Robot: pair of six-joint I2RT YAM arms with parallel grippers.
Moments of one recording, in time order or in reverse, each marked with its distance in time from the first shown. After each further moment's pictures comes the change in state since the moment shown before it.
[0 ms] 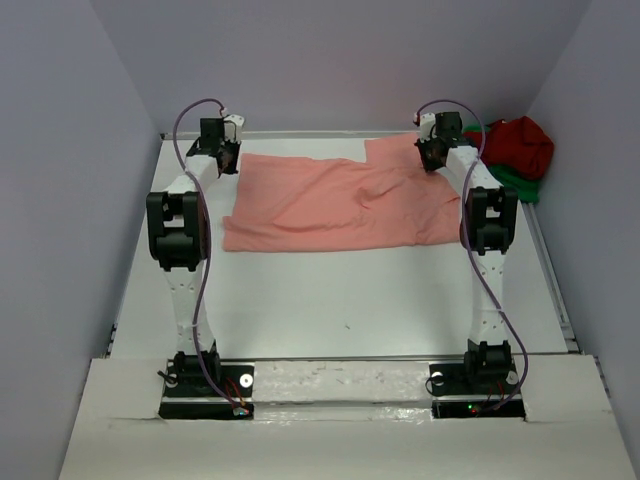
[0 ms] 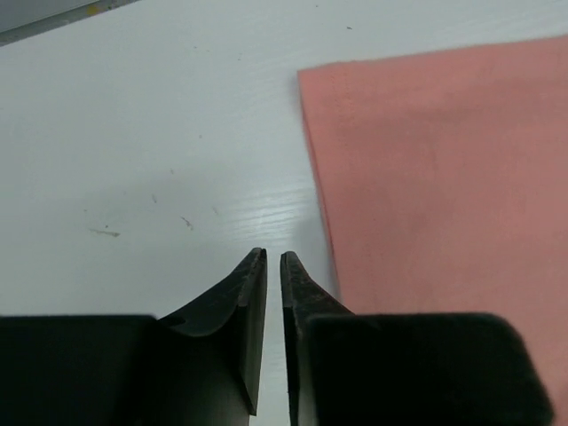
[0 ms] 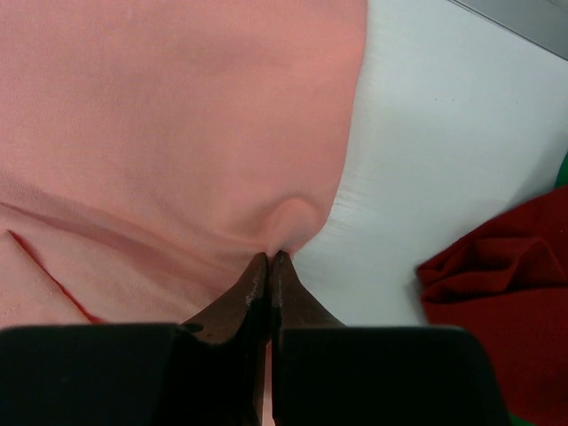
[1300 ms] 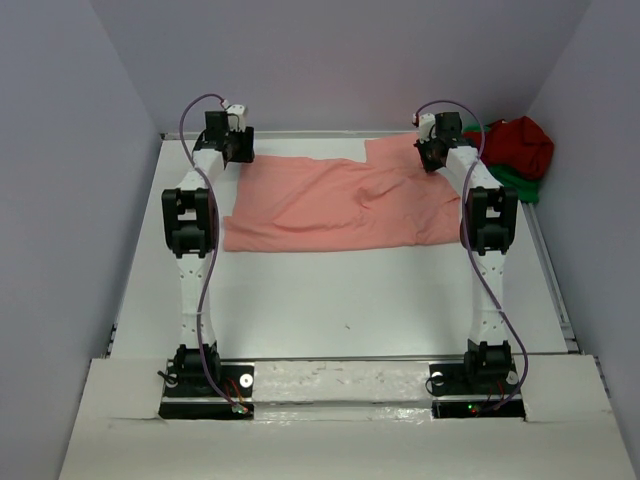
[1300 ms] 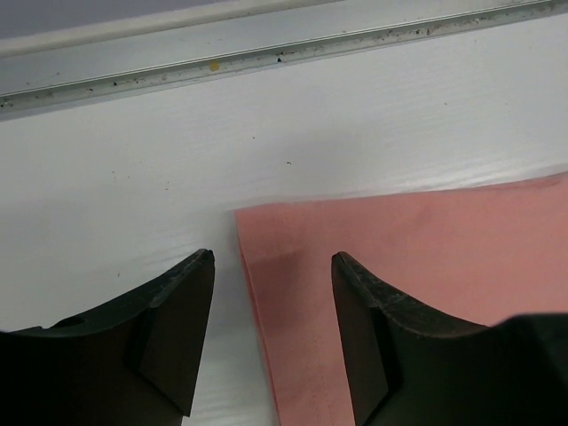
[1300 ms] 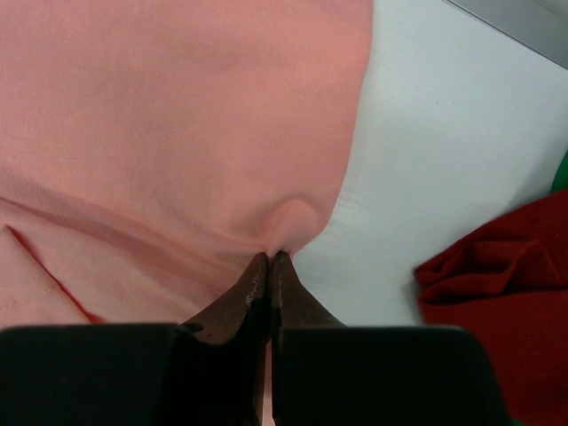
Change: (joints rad) left arm 0.022 0.284 0.378 -0.013 0.187 -0.182; right arm 0.001 -0.005 -0.013 0.009 0.001 -0.029
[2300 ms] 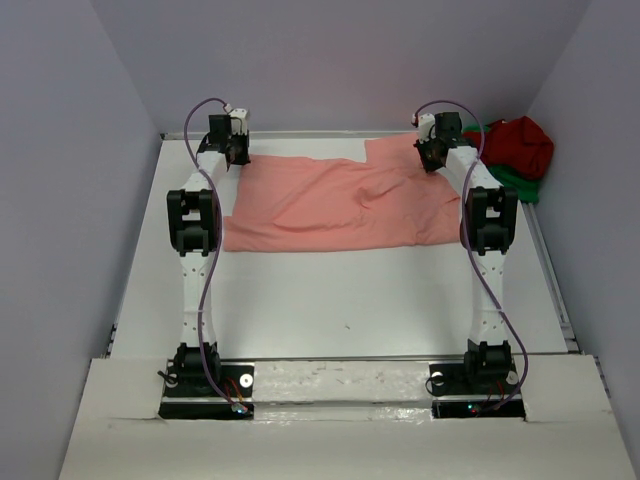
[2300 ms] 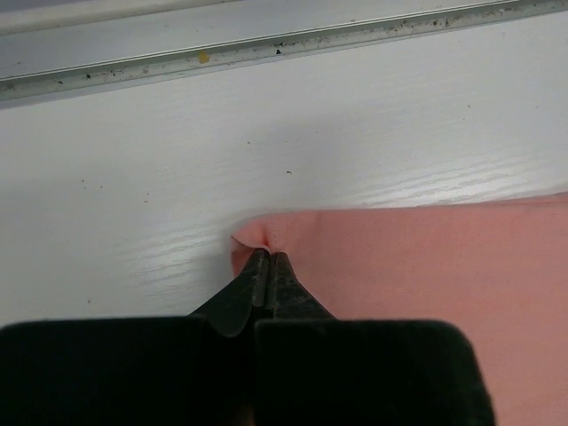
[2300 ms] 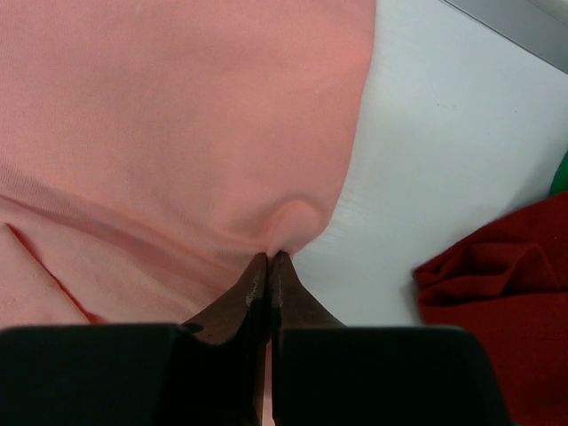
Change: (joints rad) left arm -0.002 0.096 0.089 -0.012 0.000 -0.023; right arm 0.001 0.000 0.000 -0.001 0.000 -0.012
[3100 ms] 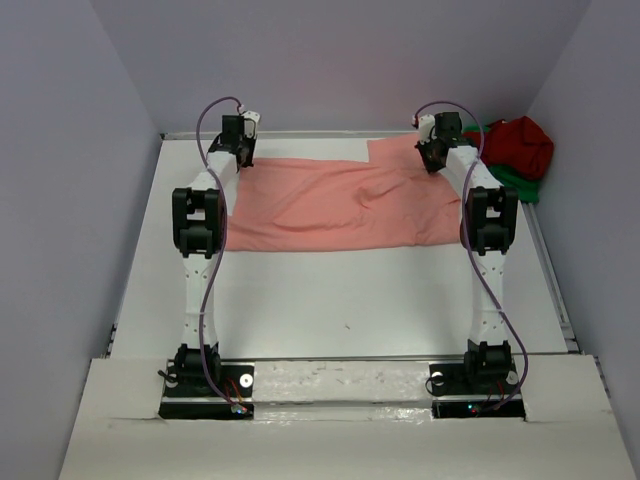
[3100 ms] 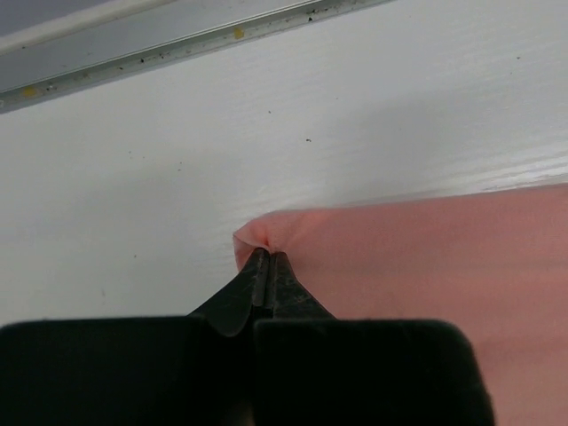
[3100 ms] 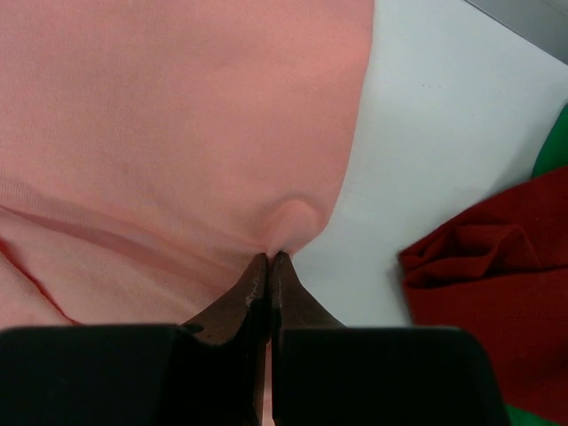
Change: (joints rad) left arm -0.052 -0.062 -0.092 0.012 -0.222 0.145; right arm 0.000 -0.006 0.000 -0.019 0.041 -0.023
